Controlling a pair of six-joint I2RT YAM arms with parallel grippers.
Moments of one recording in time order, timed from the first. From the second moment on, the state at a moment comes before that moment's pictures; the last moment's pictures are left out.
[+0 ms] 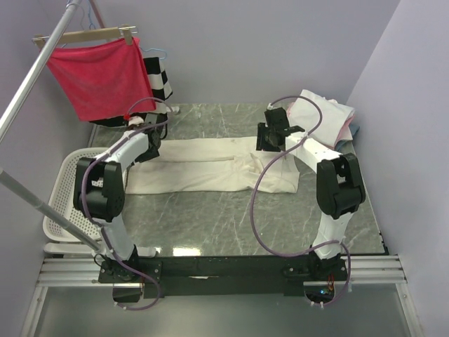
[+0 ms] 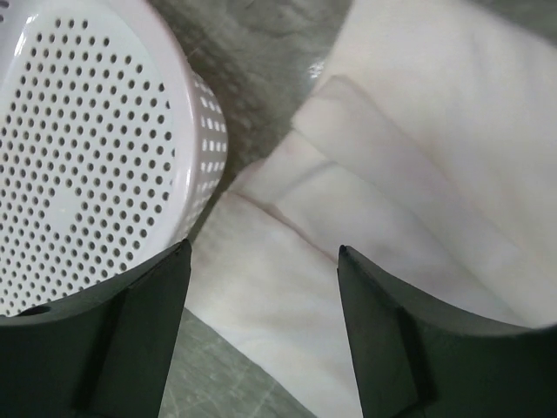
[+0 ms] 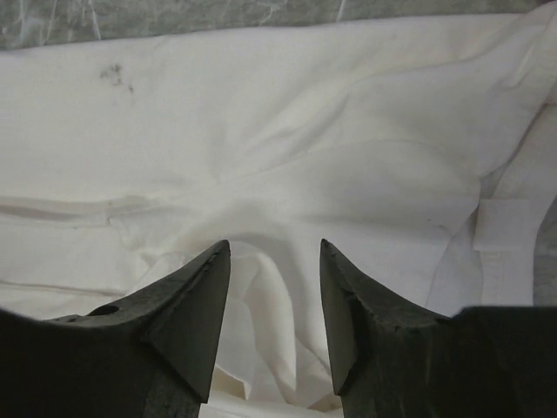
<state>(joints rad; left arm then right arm) -0.18 1.83 1.35 -0.76 -0.68 -0.65 0.32 1.87 1.37 -0.37 0.09 0.34</state>
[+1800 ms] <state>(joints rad) -0.34 1.82 1.31 -0.65 -0.49 -0.62 0.34 1.83 1.16 -0.39 -0.04 0.31</state>
